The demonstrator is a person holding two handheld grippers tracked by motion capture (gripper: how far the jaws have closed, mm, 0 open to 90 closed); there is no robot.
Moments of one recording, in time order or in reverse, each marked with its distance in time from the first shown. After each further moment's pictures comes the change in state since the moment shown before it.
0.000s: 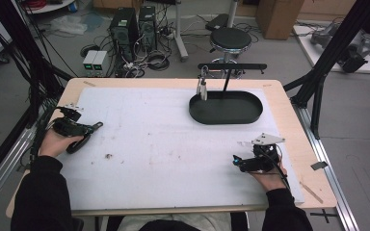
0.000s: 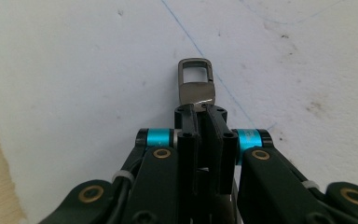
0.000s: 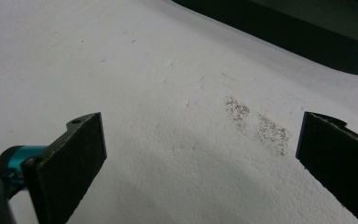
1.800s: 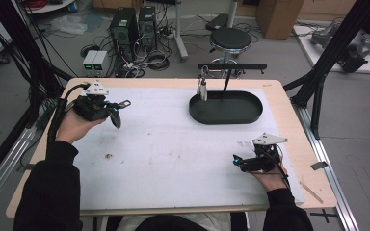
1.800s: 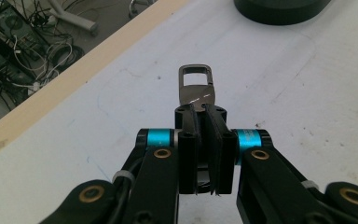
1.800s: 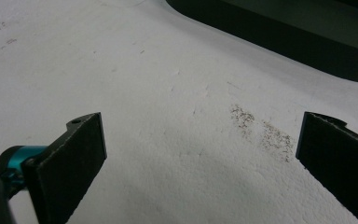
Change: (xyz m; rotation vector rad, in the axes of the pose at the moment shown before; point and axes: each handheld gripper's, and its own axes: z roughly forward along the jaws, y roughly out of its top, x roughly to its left) left arm -0.096 0.091 -0.051 -0.224 -0.045 0.306; right arm -0.001 0.001 -0.003 -0.030 0.031 0.006
